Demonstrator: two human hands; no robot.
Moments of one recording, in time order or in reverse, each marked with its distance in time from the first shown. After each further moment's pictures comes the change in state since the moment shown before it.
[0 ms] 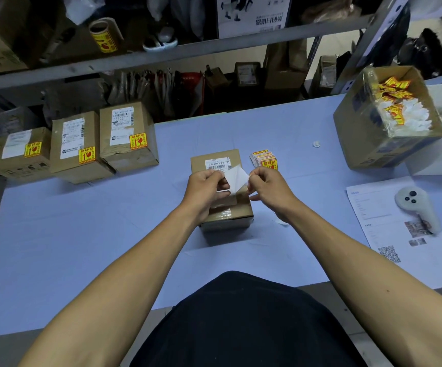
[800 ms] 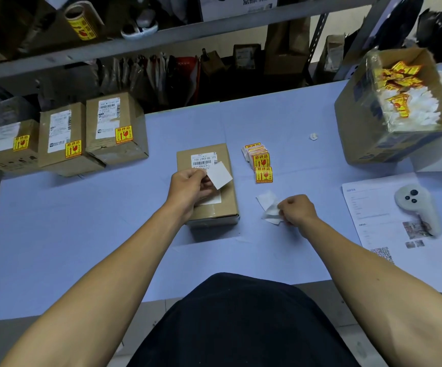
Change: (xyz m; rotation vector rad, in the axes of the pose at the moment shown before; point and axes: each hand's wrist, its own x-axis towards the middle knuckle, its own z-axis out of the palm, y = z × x) left_hand 0.011 -0.007 0.016 0.015 0.140 -0.064; right_hand 0.024 0.118 -0.074 -0.261 0.129 0.457
